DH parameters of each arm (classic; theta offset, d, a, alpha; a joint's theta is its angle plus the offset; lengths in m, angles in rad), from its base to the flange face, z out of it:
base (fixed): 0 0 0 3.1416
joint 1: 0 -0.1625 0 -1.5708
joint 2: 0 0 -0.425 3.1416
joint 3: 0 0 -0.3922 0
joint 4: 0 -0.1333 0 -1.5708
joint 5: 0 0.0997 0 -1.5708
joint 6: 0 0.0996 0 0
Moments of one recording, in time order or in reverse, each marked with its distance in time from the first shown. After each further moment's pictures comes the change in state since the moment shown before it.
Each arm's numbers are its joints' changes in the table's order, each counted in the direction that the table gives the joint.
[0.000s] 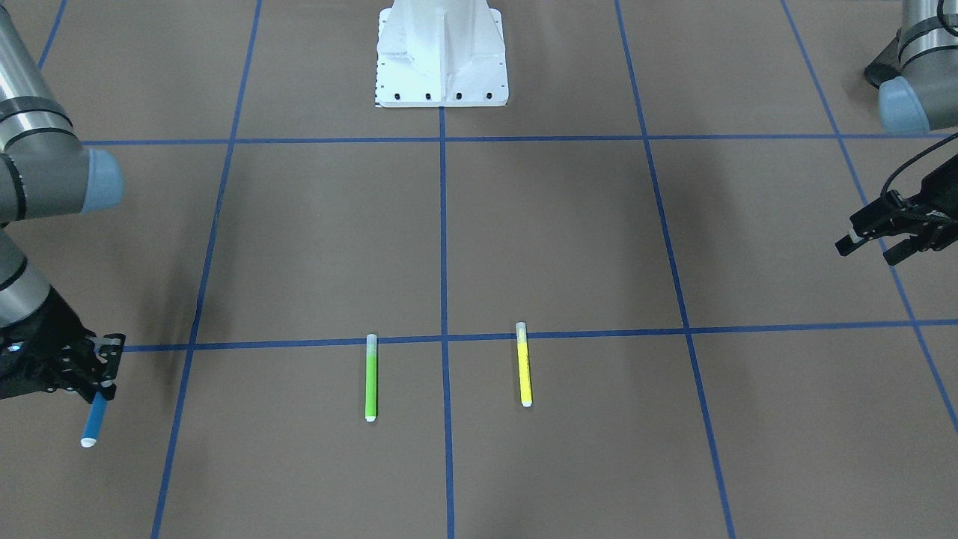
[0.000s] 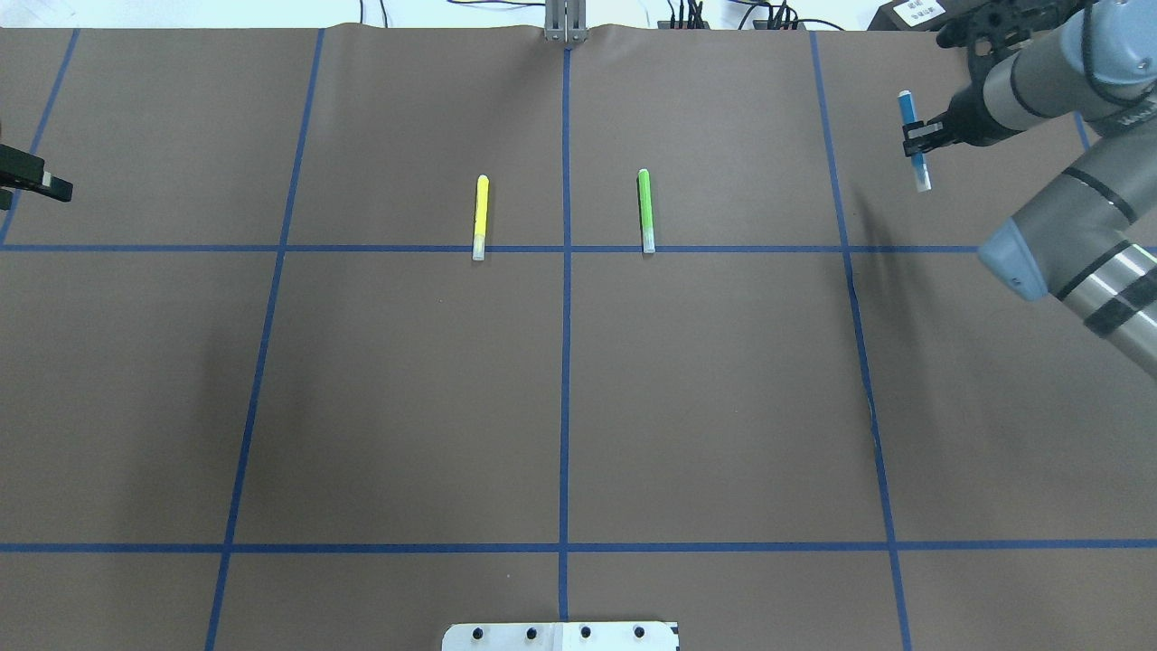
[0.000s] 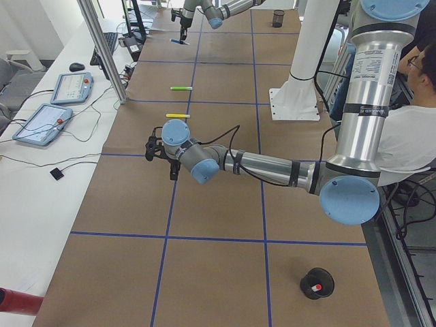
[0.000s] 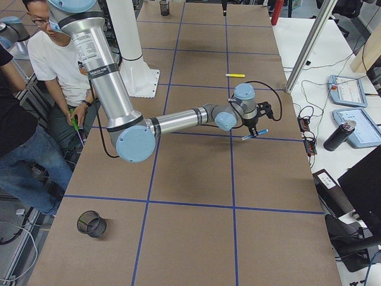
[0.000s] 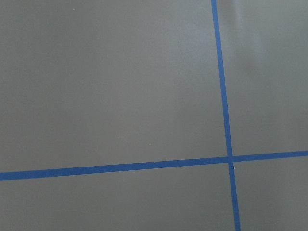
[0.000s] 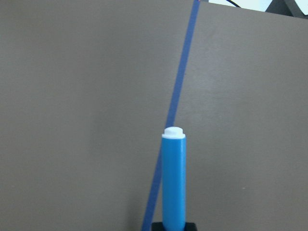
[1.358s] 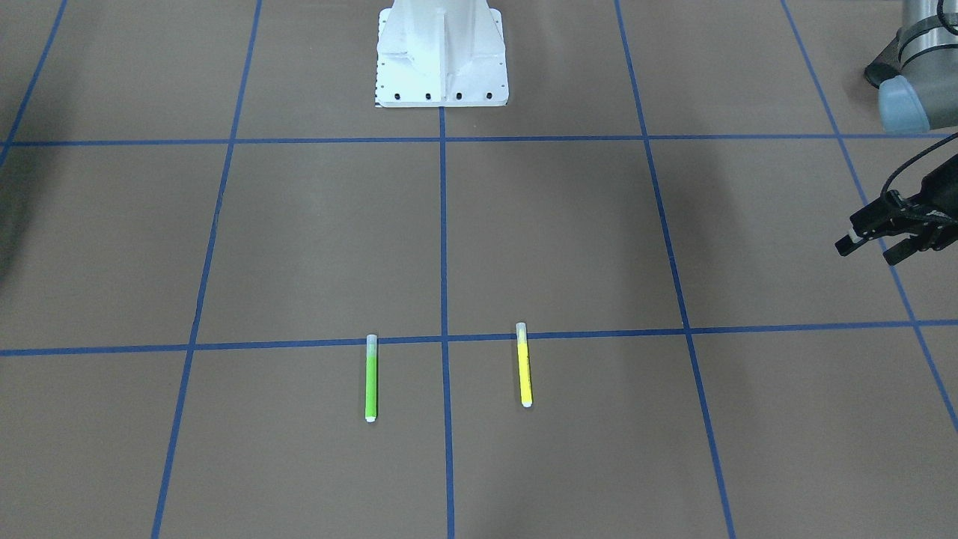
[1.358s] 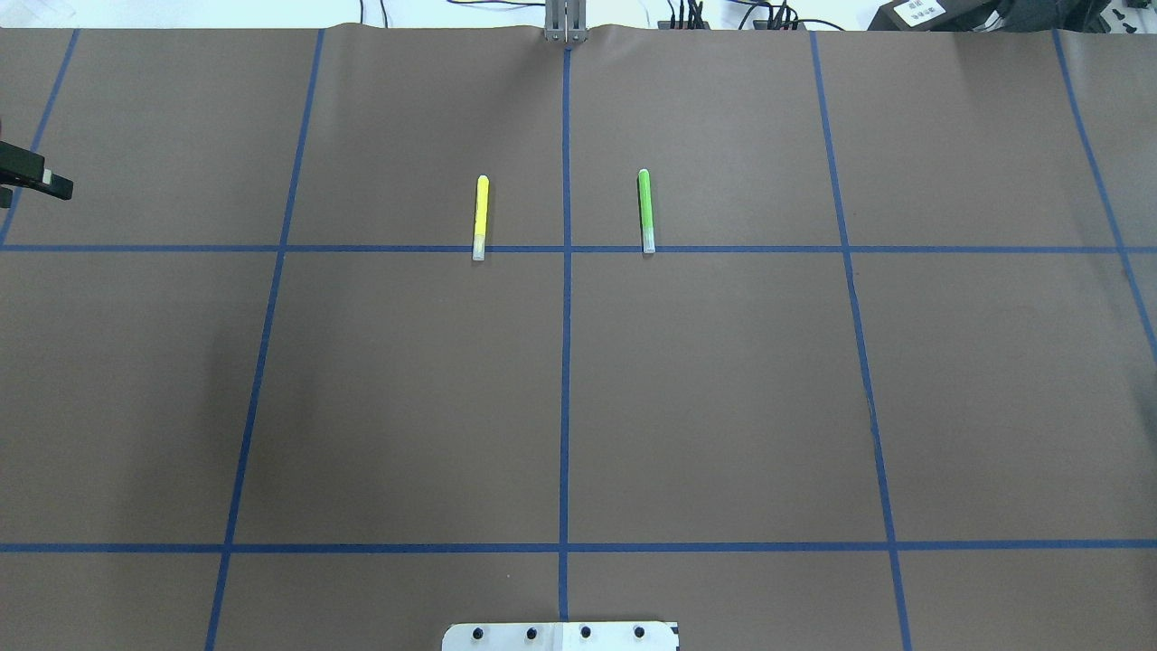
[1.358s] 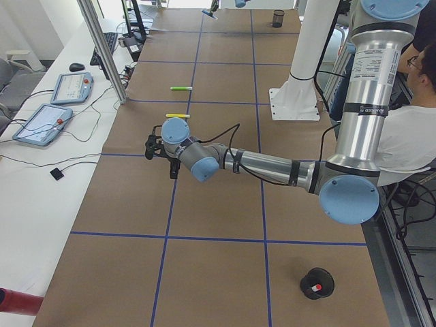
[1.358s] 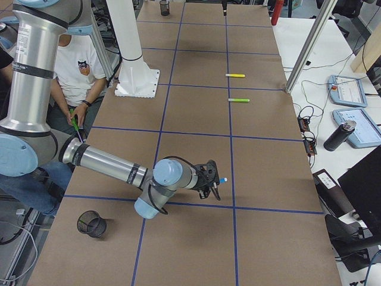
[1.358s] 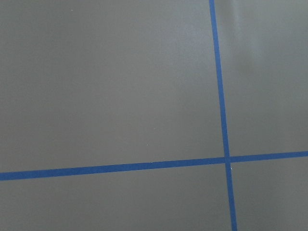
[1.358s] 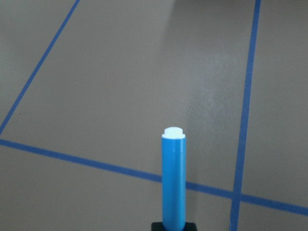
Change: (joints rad) left arm 0.001 -0.002 0.010 -0.014 -0.001 -0.001; right arm -0.388 -0.638 -0.065 -0.755 0.360 0.030
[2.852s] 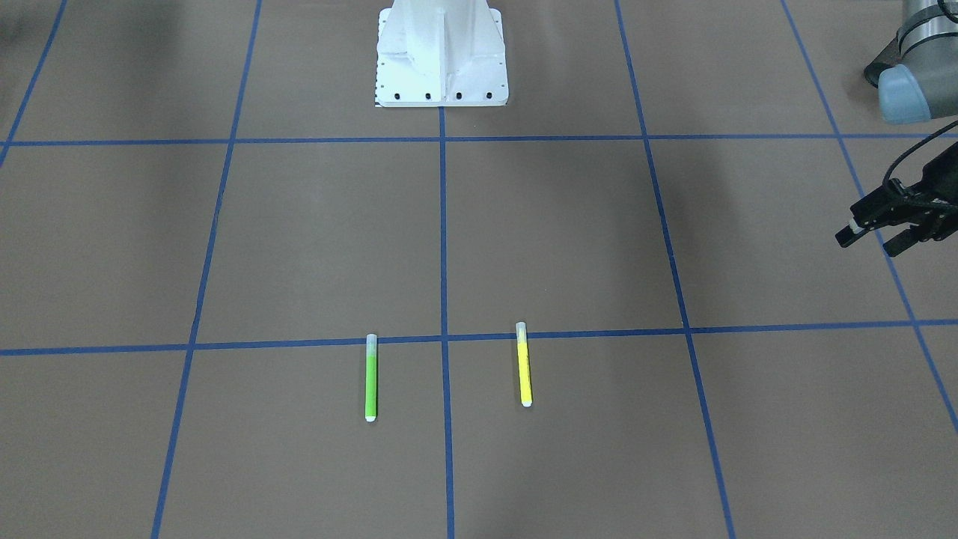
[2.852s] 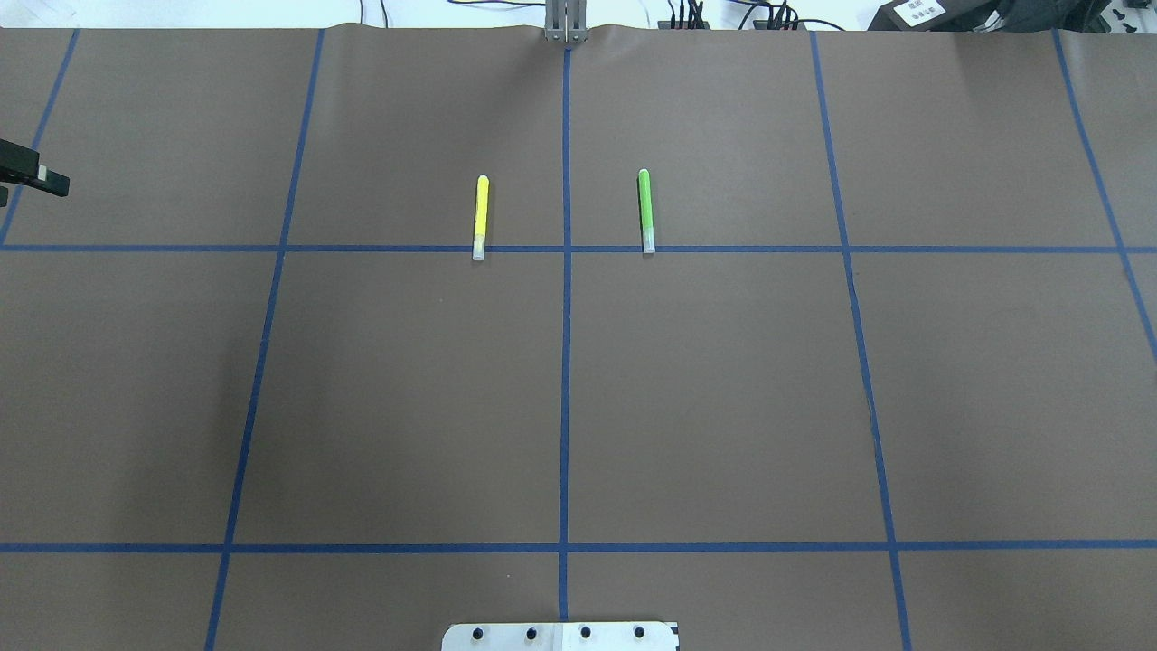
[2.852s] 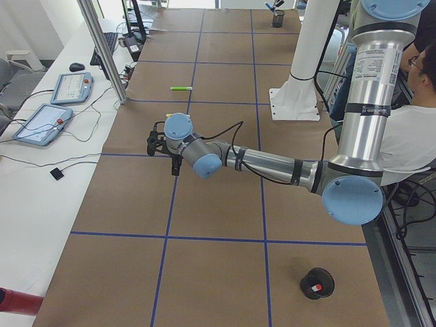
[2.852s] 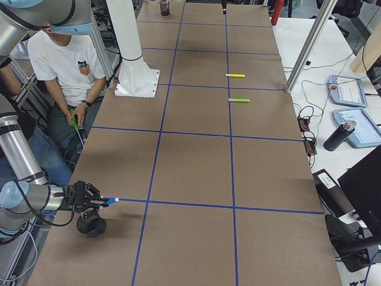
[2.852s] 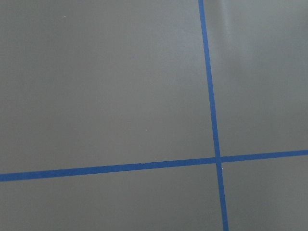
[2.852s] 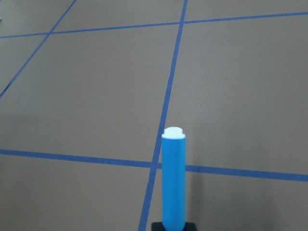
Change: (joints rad) left arm 0.003 0.014 0.039 -0.002 0.002 -0.035; right arm -0.241 -0.552 0.197 -0.705 0.029 -0.148
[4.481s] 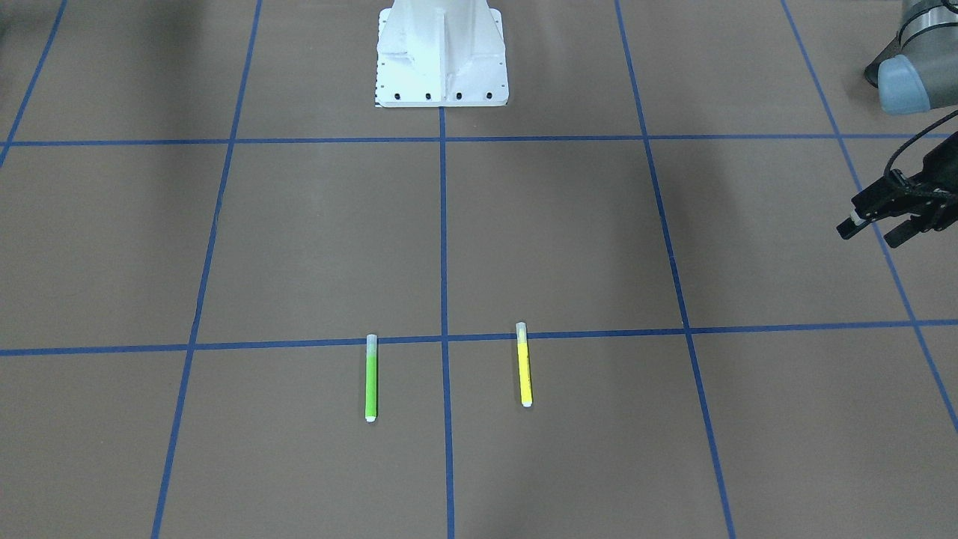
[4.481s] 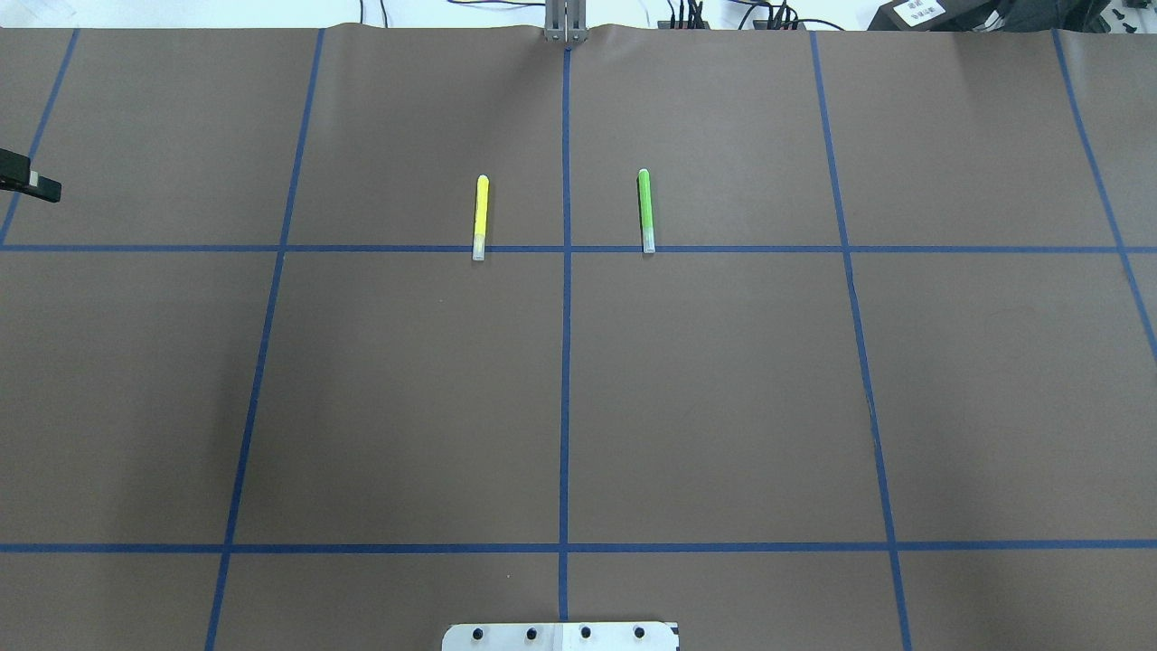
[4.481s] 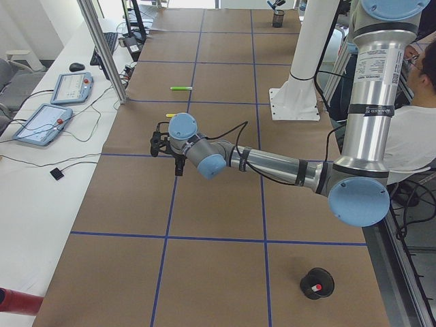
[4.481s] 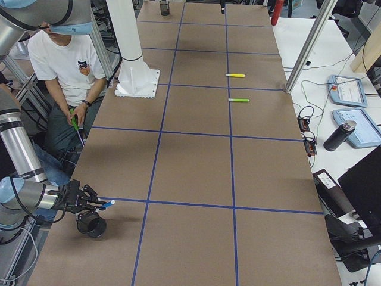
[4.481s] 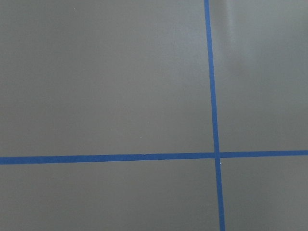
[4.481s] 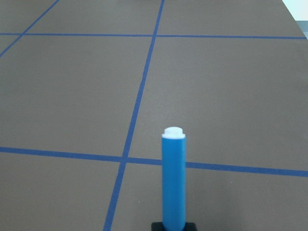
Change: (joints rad) left arm -0.002 0.031 0.040 0.000 0.017 -0.029; right arm -0.044 -0.062 -0.025 0.023 -0.103 -0.080
